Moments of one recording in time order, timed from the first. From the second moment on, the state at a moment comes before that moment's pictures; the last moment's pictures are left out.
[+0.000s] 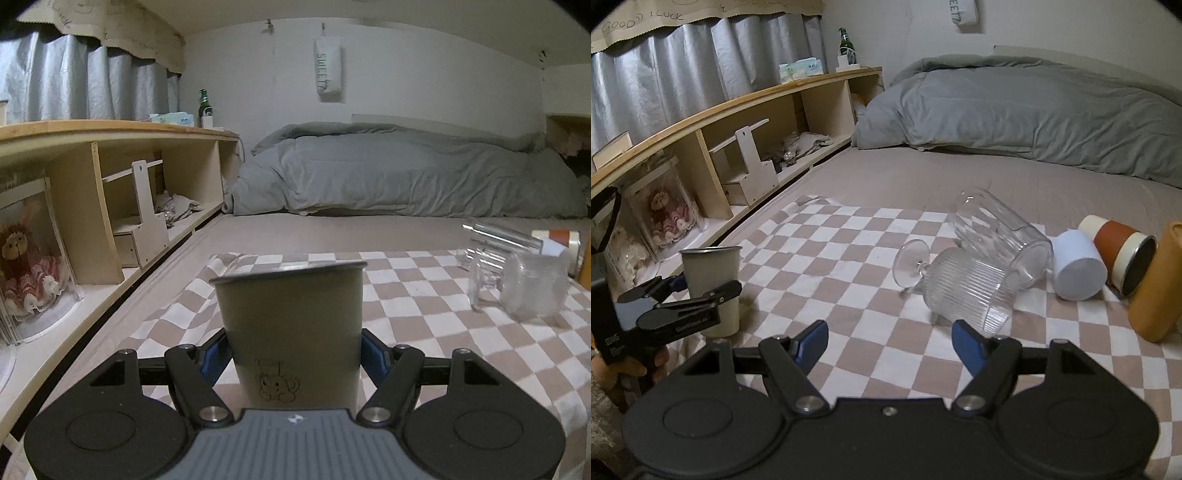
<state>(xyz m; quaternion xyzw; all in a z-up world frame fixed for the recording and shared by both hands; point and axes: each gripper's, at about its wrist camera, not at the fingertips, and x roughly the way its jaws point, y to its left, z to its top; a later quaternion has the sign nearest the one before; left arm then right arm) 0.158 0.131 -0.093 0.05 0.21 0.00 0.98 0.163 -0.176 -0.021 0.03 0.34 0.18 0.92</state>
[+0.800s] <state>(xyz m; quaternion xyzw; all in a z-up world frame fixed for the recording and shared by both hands) 0.144 0.132 -0.096 0.07 0.24 -0.02 0.97 0.156 -0.173 -0.018 0.03 0.34 0.18 0.92</state>
